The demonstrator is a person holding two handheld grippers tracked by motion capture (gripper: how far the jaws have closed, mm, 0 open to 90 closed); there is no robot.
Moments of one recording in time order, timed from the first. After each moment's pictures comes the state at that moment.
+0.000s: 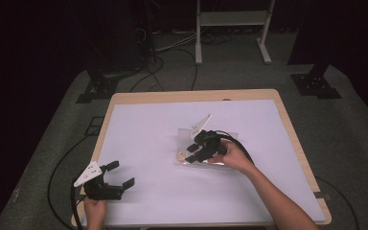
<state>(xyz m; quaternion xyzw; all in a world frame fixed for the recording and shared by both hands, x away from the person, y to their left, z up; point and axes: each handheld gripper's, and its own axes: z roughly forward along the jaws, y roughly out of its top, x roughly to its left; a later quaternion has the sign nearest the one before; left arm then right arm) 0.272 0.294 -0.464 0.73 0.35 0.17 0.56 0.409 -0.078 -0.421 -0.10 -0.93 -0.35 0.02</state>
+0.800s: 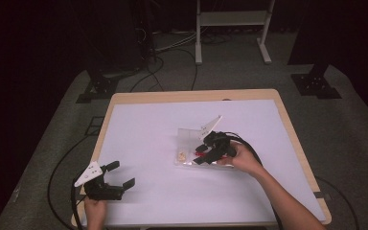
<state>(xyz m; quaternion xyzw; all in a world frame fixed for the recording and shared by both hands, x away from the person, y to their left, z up) 0.272 0.293 -0.464 0.73 0.34 0.17 0.56 0.402 -0.105 -0.420 -0.12 -0.93 -0.34 0.01</state>
